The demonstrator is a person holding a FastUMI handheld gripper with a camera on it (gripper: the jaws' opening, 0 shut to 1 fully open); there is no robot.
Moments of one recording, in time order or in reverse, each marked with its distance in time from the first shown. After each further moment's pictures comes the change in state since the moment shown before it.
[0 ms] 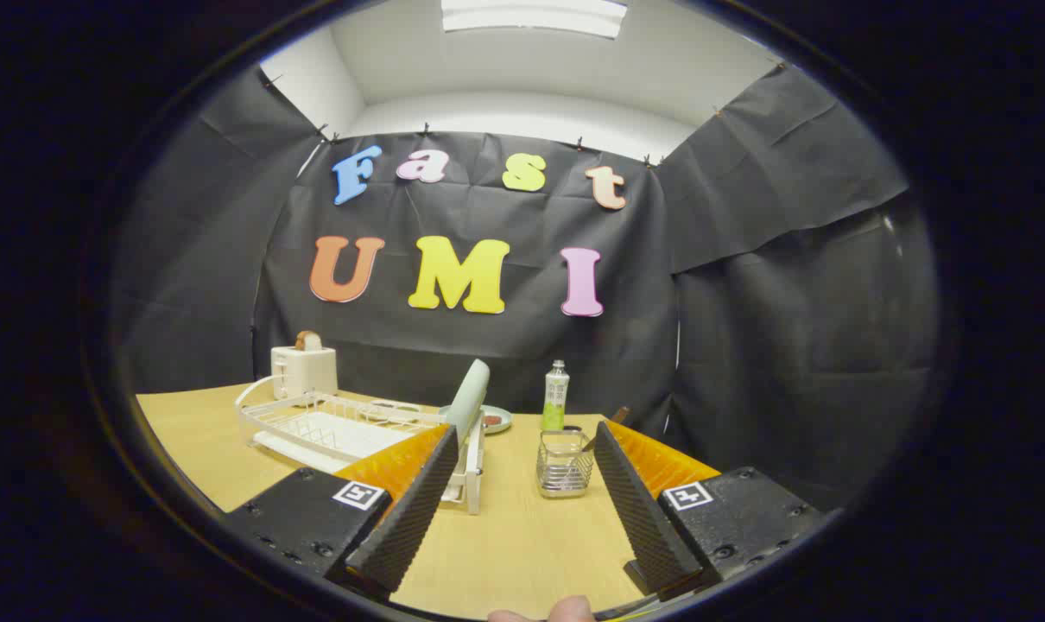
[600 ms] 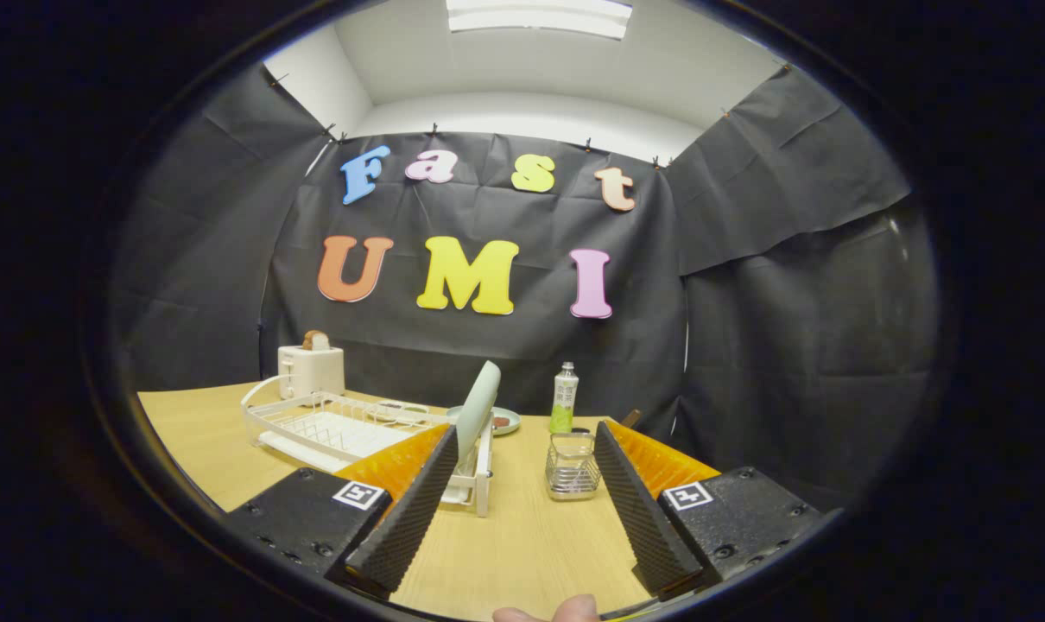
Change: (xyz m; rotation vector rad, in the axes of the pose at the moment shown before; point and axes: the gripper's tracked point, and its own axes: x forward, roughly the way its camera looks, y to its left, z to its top) arm 0.005 0.008 0.000 -0.010 -0.007 0.024
